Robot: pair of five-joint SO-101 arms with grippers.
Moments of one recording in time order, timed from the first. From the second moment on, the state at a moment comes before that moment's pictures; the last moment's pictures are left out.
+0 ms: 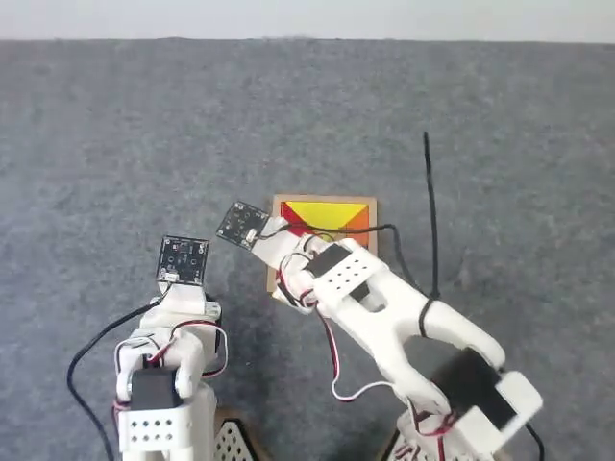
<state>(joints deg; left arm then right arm) -9.6 -103.2 97.1 72.0 -3.9 -44.6 -2.2 39.0 40.0 22.4</state>
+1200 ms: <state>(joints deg) -9.6 -103.2 97.1 72.0 -3.9 -26.3 -39.7 57.8 53.2 17.7</state>
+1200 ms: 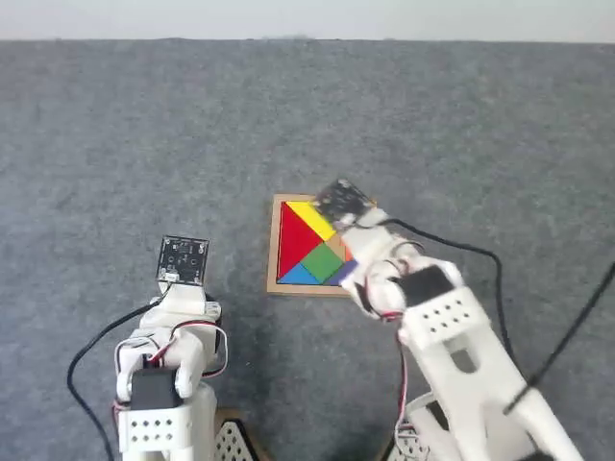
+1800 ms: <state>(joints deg) -9.6 -103.2 97.1 72.0 -3.9 -9.6 -66.5 82.5 53.2 17.5</state>
